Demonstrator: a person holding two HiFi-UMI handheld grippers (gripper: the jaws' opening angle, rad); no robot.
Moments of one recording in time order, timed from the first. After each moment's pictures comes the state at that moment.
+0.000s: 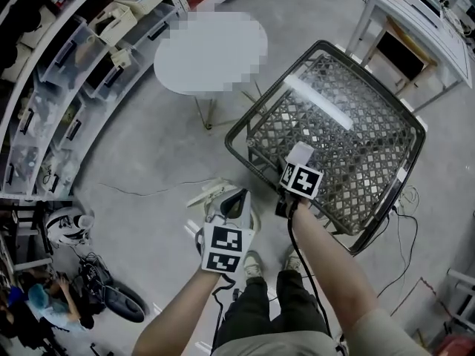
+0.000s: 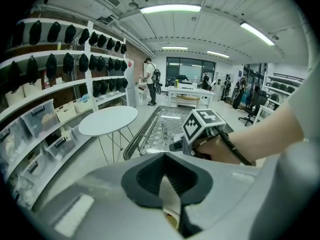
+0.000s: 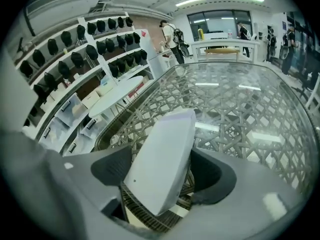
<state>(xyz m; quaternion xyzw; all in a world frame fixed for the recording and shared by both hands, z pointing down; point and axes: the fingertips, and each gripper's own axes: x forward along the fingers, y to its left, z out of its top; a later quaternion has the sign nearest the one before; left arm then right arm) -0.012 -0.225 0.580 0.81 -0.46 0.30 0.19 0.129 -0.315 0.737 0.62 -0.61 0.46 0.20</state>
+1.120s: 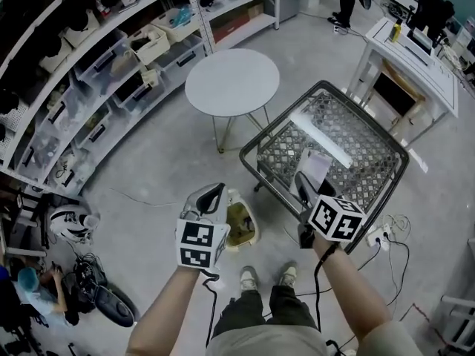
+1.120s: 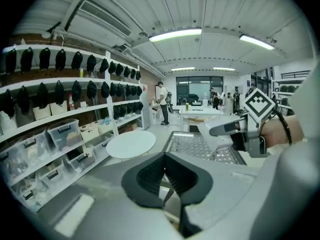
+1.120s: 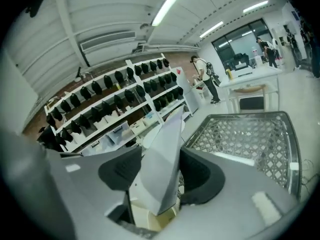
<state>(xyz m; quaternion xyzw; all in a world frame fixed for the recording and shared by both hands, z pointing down) -0.072 -0.193 0.429 0.80 -0.55 0.22 0.12 0.135 -0.248 0.465 0.52 -0.78 0.34 0.05</state>
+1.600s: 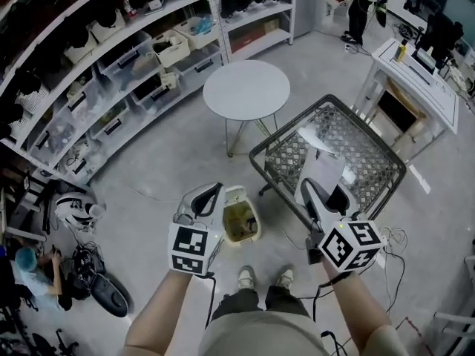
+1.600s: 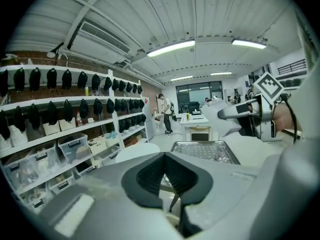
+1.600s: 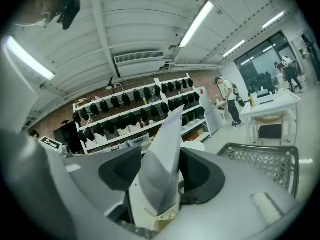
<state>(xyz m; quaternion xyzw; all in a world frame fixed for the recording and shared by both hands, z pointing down) -0.076 -0.130 0.343 0.79 -0.57 0.20 0.06 0.127 -0.169 0.313 0.46 -0.86 0.21 -0.01</state>
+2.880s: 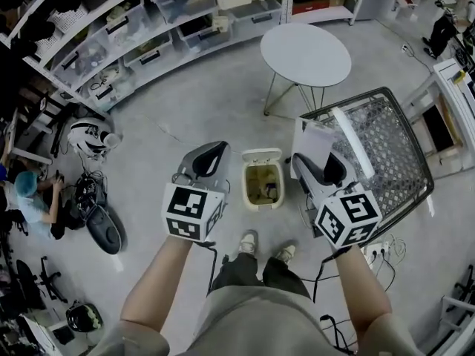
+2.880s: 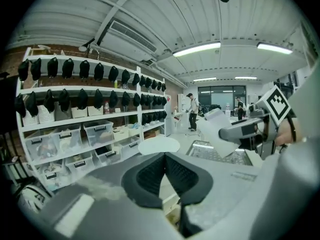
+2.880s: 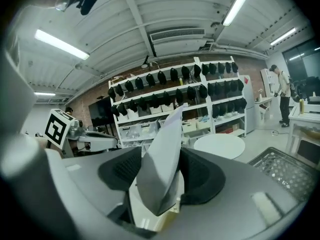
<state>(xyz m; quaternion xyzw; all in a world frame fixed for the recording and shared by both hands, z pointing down) -0.188 -0.095 0.356 0.73 -0.66 0.15 0.11 -0.036 -0.155 0.348 0.28 -0.94 0.15 0.10</state>
